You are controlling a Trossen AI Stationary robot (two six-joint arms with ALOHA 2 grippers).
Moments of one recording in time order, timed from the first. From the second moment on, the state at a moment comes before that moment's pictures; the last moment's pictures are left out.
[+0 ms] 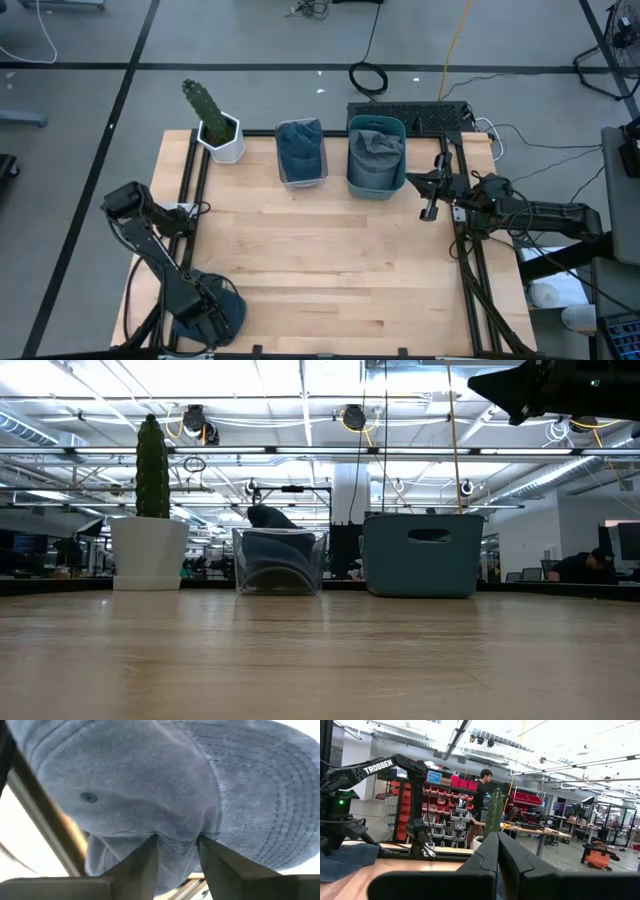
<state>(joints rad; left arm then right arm) -0.94 1.68 1.12 -1.02 0.28 -2.31 -0.16 0.37 0.22 0.45 0.08 -0.20</state>
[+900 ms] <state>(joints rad) -0.66 1.68 1.12 -0.65 -0.51 -0.62 -0.16 0.45 0.22 0.44 0.08 -0.04</state>
